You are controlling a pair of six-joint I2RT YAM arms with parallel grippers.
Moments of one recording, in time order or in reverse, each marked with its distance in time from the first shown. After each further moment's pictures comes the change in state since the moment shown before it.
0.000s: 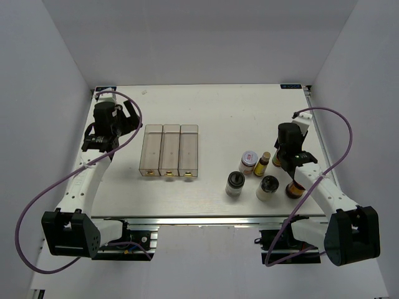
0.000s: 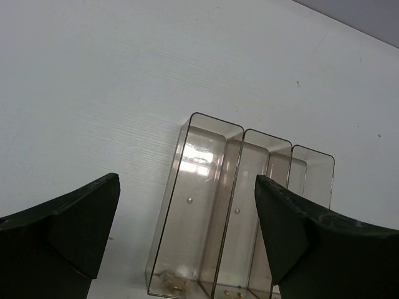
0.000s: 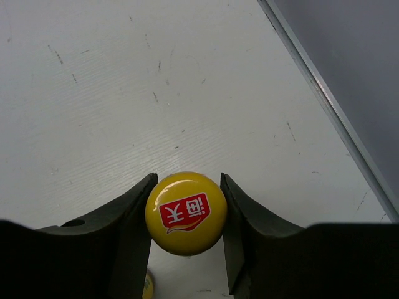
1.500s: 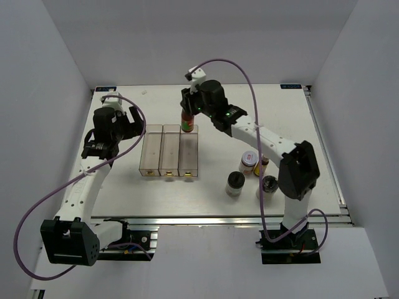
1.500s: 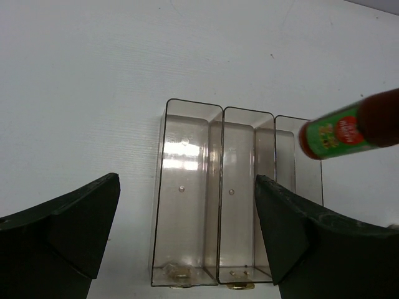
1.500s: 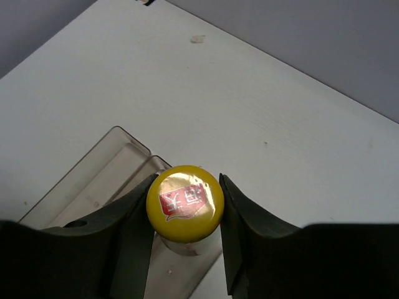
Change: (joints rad) left arm 0.000 -0.058 -0.072 0.043 0.136 0.096; right arm 0.484 0.710 0.930 0.084 -0.559 -0.259
